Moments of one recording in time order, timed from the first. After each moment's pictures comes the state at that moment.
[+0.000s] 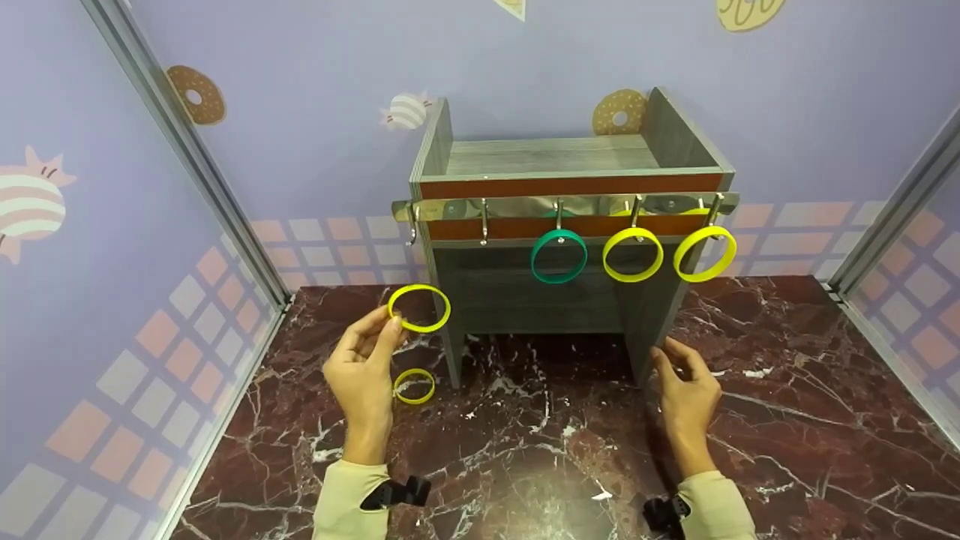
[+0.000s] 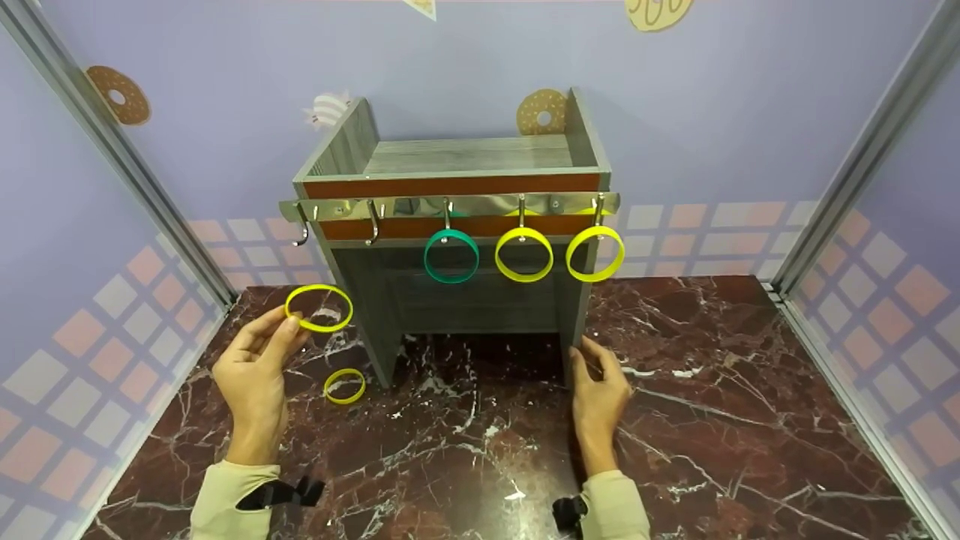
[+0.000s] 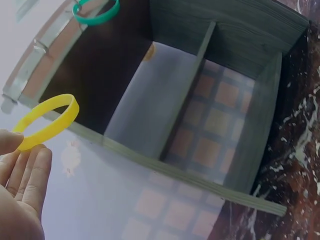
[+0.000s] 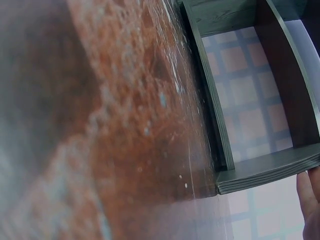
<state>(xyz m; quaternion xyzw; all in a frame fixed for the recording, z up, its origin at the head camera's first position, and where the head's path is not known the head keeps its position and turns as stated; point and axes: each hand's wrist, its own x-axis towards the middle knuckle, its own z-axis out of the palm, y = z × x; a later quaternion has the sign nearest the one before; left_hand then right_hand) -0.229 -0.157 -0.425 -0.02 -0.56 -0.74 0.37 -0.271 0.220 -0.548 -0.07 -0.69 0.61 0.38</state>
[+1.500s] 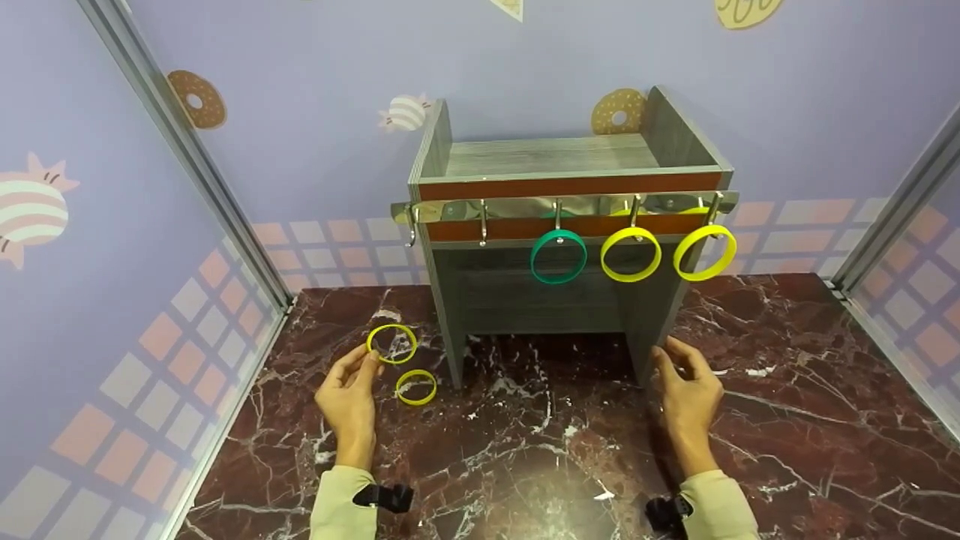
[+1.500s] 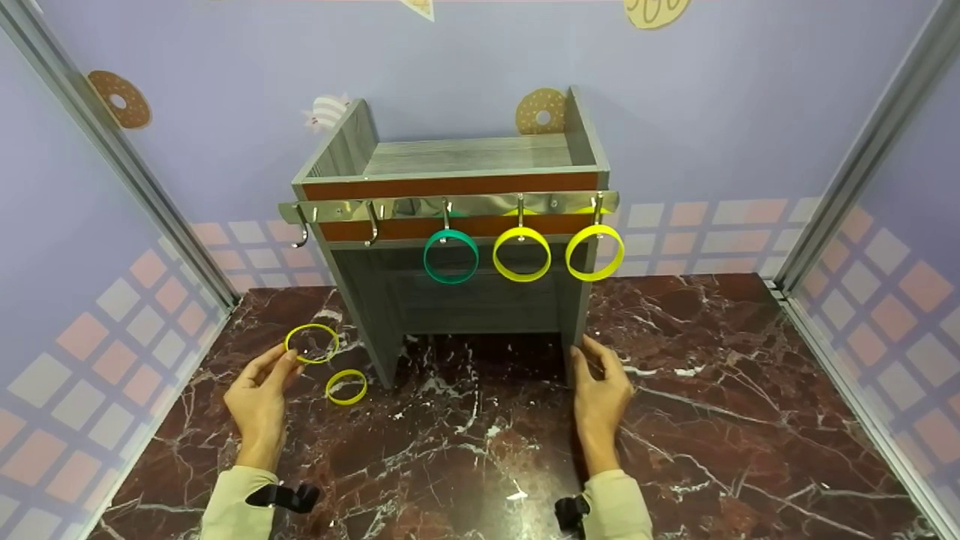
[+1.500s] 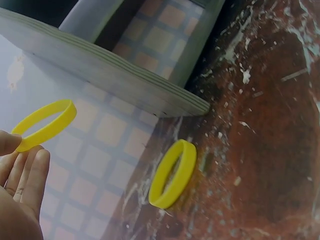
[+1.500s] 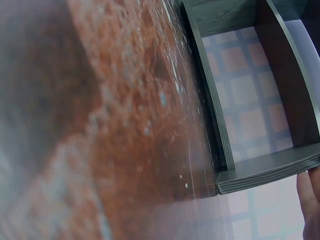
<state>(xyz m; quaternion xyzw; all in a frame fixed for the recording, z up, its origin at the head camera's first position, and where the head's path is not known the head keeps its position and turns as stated) -0.252 -0.205 -0.507 0.12 -0.57 -0.74 0.35 -0.272 0.221 -0.549 -0.07 -0.68 0.62 0.38</state>
